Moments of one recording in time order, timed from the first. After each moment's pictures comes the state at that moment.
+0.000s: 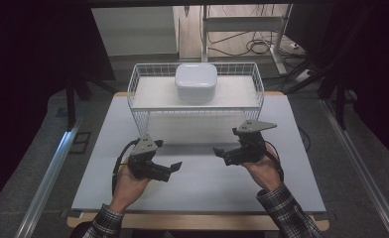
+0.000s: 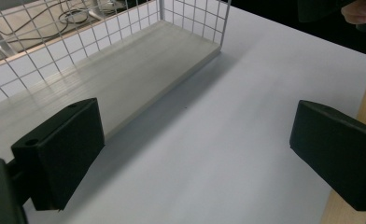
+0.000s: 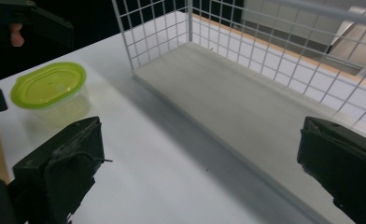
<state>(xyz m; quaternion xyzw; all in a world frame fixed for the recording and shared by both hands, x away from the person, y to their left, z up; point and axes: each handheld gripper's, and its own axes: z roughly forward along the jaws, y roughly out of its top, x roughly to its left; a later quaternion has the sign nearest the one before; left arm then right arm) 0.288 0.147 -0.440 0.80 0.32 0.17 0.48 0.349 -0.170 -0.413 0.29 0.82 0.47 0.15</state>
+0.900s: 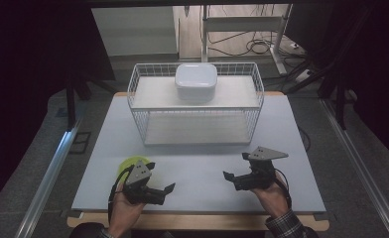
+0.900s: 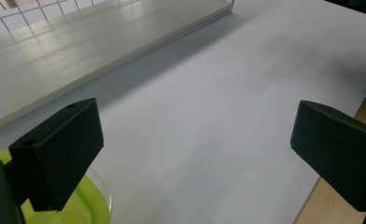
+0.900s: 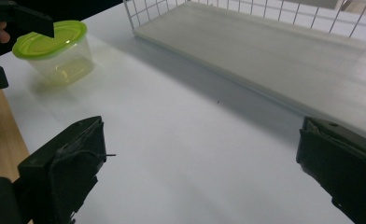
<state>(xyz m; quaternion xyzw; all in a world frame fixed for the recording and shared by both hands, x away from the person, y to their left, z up) 0.242 0.158 -0.496 0.79 0.36 0.18 0.47 0.305 -0.205 -0.467 0.33 0.81 0.47 0.13</state>
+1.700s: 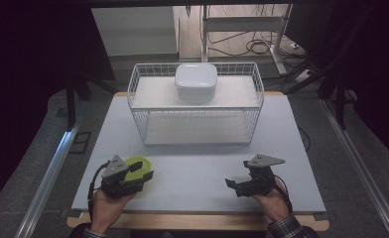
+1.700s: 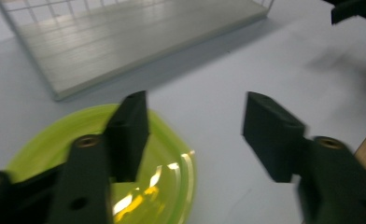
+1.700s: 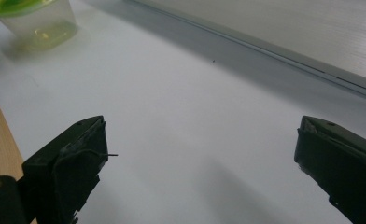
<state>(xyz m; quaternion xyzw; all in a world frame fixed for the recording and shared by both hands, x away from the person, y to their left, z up) 0.244 0.219 -0.483 0.75 0.42 0.18 0.47 0.303 -0.212 -0.496 0.34 0.82 0.44 0.12</state>
